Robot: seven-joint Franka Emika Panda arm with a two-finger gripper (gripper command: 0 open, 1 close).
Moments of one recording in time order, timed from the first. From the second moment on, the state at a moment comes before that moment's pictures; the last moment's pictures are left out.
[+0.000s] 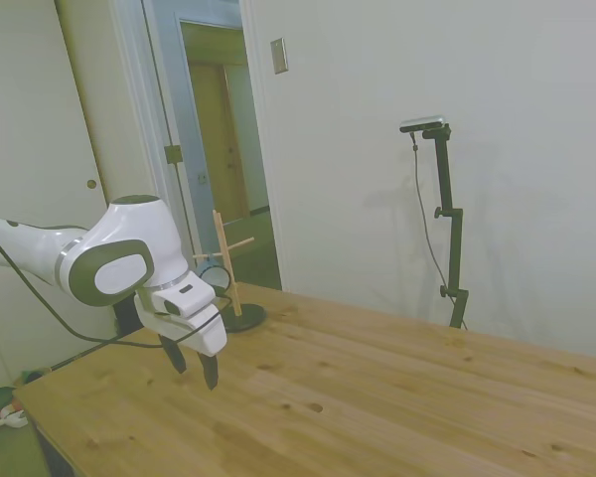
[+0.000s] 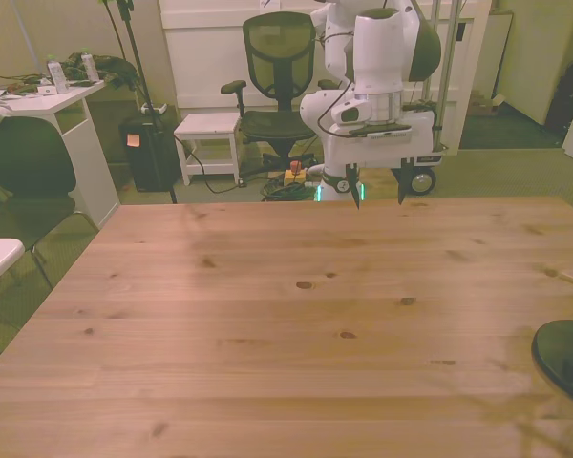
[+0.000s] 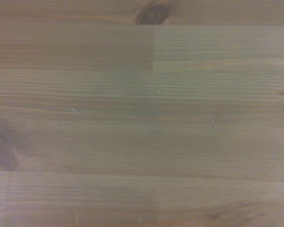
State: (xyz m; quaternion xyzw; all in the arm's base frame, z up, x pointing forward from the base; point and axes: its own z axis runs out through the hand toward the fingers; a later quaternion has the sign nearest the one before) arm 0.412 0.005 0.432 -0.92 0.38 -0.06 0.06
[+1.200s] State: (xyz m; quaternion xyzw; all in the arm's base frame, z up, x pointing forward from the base) arm 0.437 0.090 0.457 -0.90 0.35 -0.19 0.17
